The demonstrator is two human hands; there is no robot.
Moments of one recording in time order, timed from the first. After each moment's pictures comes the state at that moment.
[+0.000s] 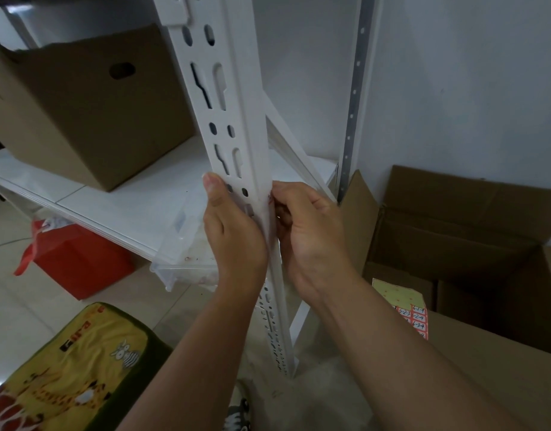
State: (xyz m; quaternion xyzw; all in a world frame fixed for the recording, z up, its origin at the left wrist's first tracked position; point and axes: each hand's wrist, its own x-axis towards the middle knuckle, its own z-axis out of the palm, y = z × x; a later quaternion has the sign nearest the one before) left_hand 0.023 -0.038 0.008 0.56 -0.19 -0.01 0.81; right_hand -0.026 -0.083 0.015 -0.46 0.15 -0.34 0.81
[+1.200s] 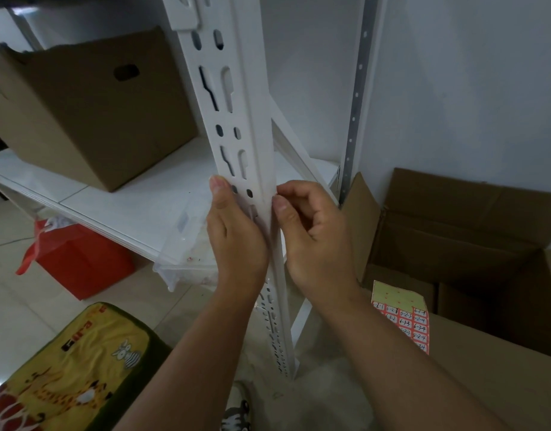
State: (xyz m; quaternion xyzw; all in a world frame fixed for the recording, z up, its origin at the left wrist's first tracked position) left_hand 0.027 -0.034 0.002 0.58 -0.21 -0.02 0.79; right_hand -0.036 -0.079 -0.001 -0.70 0.12 -0.46 0.53
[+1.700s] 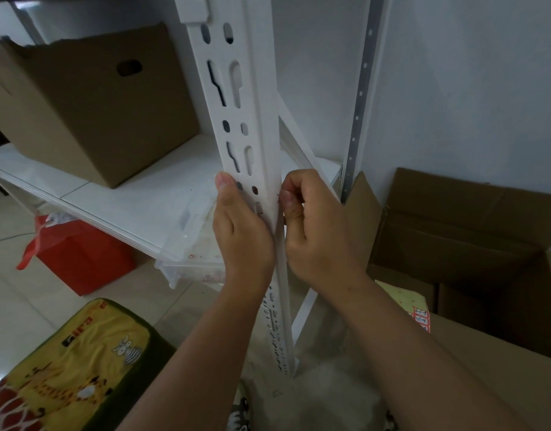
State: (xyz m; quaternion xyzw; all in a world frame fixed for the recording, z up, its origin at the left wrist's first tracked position) left_hand 0.027 -0.038 0.001 0.58 -0.18 -0.03 0.80; right_hand -0.027 -0.094 -0.002 -0.81 0.11 -0.46 0.34
